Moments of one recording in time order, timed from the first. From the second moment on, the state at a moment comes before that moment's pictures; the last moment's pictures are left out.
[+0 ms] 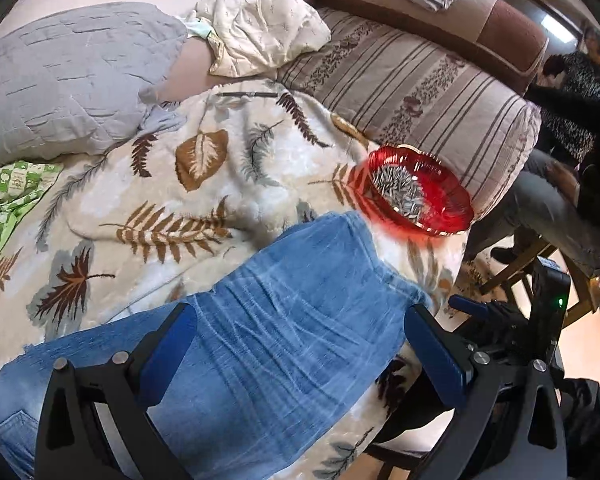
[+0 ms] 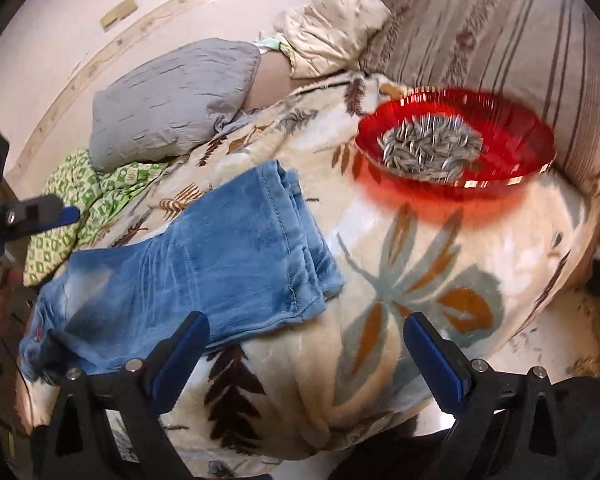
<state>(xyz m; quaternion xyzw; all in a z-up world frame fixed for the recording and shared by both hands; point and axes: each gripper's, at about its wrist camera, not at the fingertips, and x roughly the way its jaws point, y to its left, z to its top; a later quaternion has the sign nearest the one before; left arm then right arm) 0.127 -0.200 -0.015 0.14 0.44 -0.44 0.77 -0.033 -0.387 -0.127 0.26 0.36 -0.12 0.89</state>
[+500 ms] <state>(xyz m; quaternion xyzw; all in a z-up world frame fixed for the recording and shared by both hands) 0.142 -0.289 -0.044 0.23 0.44 -0.47 0.73 -0.005 -0.402 -0.157 0.35 0.33 -0.05 0.88</state>
